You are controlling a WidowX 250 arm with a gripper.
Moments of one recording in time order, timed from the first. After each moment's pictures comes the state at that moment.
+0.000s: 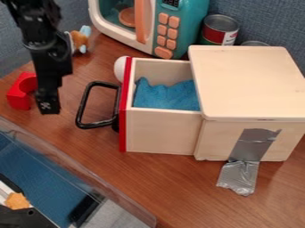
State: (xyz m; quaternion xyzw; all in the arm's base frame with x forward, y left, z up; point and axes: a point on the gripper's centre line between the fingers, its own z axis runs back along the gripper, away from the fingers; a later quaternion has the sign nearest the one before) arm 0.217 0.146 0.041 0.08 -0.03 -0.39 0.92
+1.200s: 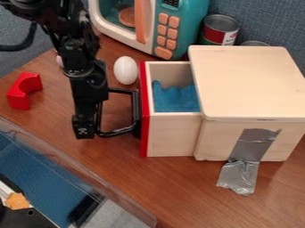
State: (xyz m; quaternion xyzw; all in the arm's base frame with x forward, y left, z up) arm 0.232 0.082 0.016 0.02 -0.05 -0.42 0.91
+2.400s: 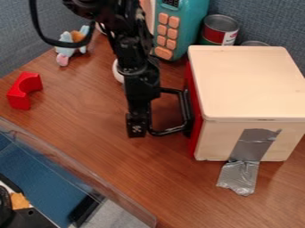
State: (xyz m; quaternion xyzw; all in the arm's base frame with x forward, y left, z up) arm 0.277 0.013 0.020 -0.02 -0.08 -0.45 0.89
